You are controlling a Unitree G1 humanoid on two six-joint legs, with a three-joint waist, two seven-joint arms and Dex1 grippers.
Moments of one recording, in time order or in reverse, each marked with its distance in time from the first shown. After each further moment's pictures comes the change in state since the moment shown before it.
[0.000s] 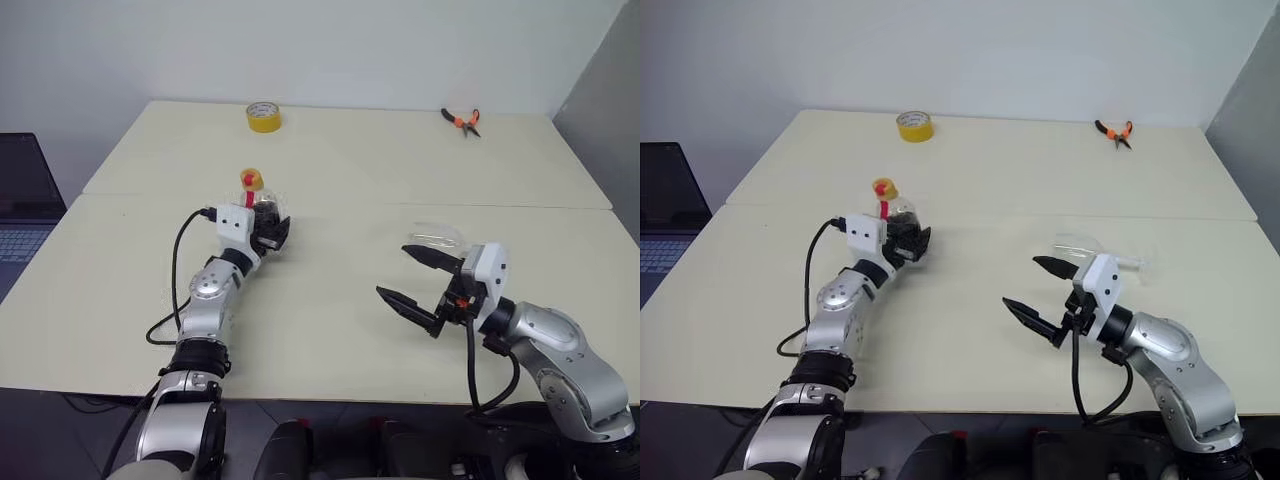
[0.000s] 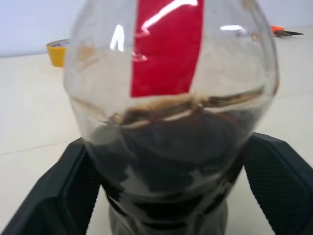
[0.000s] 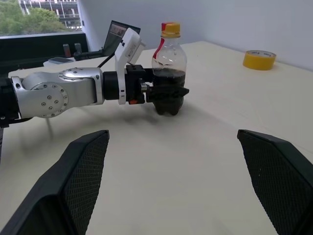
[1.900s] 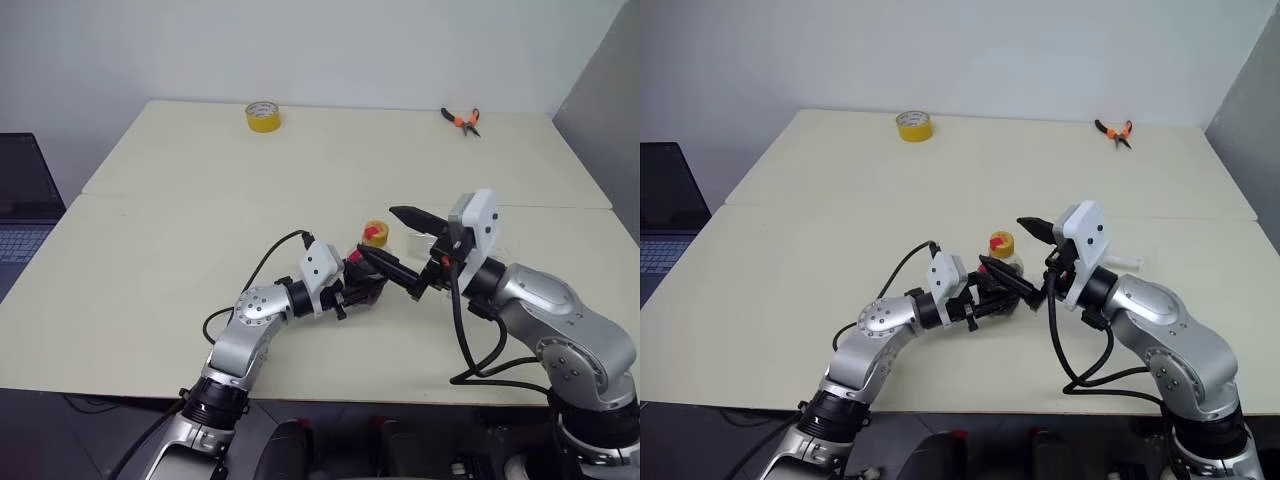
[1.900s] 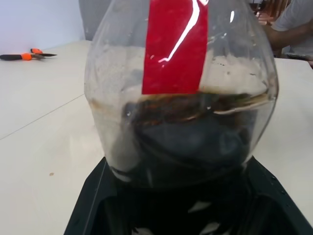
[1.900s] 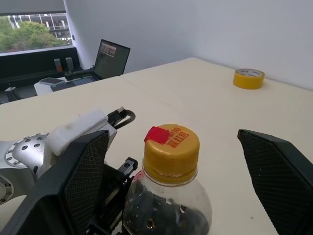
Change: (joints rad) left arm 0.222 -0.017 -0.354 -0.596 -0.080 0.268 -0.448; right arm -0.262 0.015 0.007 -0.090 0.184 0.314 -0.269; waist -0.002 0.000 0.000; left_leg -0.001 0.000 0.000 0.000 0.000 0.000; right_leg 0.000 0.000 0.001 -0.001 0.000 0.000
